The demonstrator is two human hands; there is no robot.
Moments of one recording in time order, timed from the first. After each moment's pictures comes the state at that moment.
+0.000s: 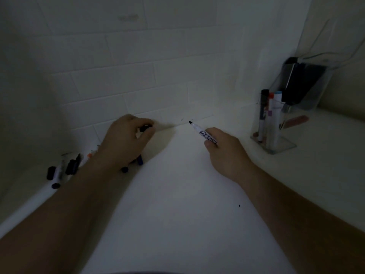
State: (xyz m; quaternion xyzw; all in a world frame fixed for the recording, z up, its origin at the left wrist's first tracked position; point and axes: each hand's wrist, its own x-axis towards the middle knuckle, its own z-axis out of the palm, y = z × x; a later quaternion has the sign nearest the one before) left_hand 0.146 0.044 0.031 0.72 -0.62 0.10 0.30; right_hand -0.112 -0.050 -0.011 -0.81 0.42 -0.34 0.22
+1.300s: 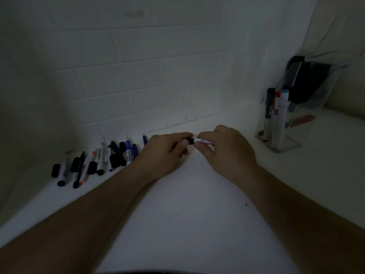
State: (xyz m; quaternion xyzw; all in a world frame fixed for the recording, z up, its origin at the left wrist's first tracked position) left_hand 0.084 0.041 0.008 0.62 -0.71 -0.07 0.32; right_hand -0.103 -0.038 -0.010 -0.86 0.37 -0.35 0.01
